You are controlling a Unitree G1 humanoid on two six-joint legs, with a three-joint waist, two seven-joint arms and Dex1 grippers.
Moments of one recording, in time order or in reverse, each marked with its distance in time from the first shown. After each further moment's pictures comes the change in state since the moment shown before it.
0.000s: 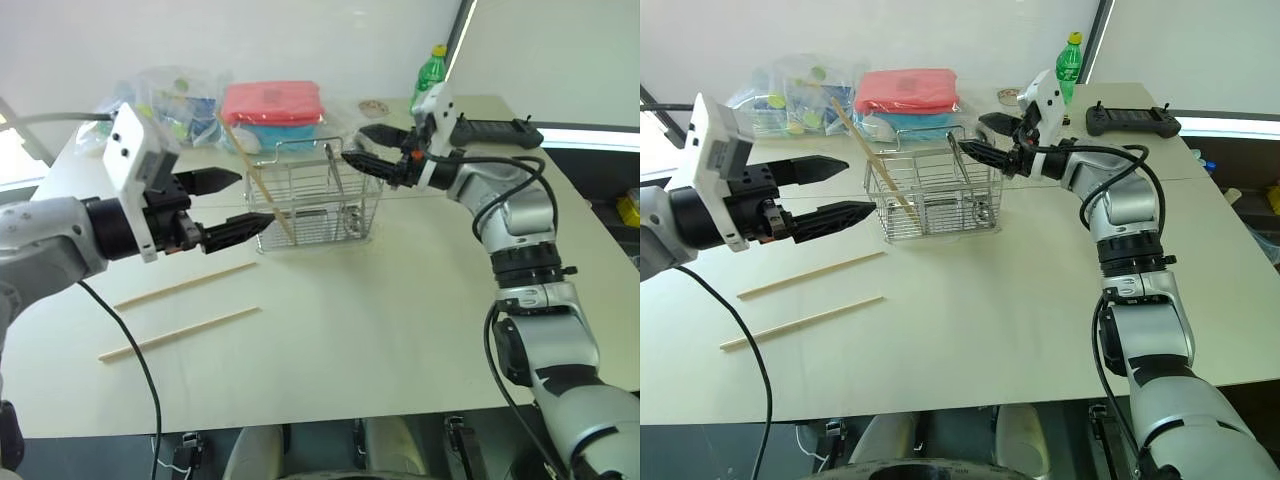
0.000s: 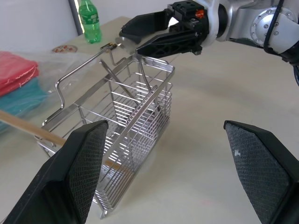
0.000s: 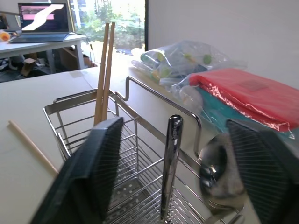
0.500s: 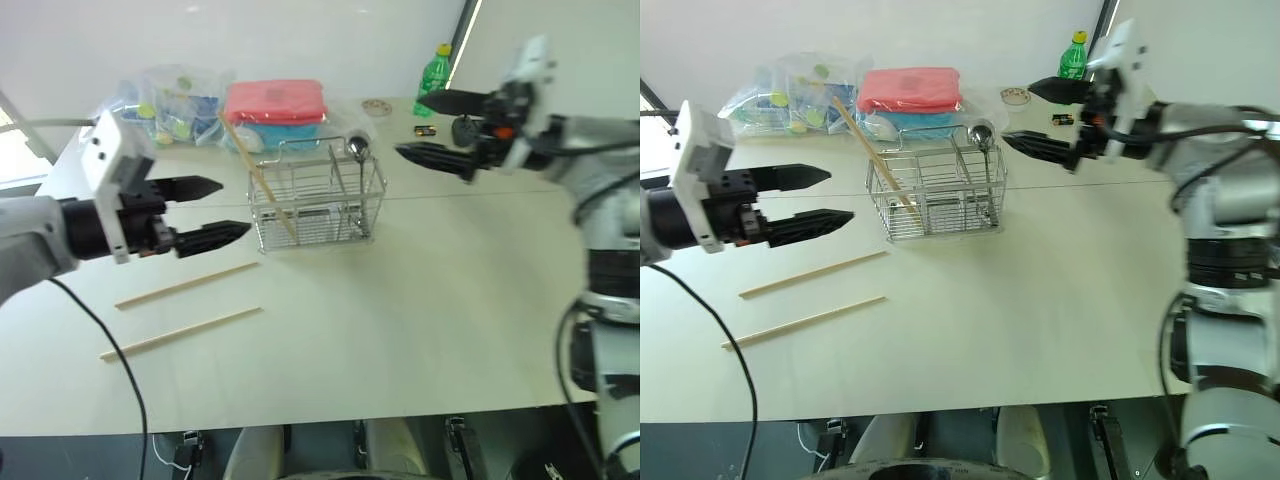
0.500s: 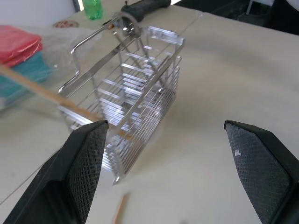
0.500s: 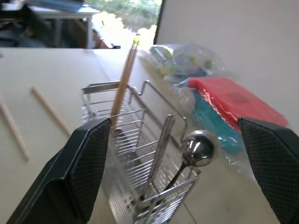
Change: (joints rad) left arm 0.123 0.121 0.070 0.144 0.172 -0.055 -0.316; right arm 0.088 -0.443 -0.114 -0.426 0.176 0.216 0.317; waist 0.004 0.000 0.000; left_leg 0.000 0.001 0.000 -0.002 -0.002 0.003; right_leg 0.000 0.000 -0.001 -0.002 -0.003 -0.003
